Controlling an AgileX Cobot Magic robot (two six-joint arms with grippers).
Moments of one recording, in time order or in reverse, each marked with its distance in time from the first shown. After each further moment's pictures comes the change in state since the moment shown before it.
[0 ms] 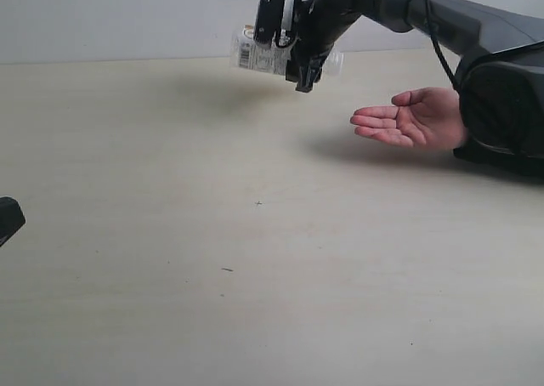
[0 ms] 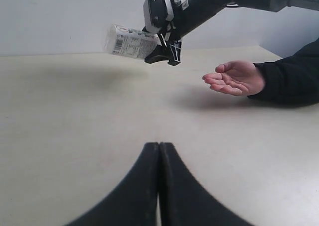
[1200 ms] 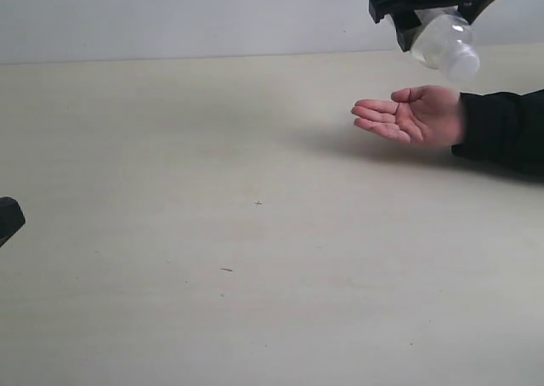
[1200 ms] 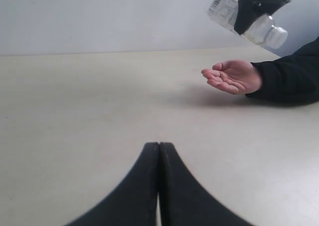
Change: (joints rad) left arm 0.000 0.000 0.000 0.000 0.000 0.000; right arm -0.073 -0.549 0.472 -0.311 0.490 1.202
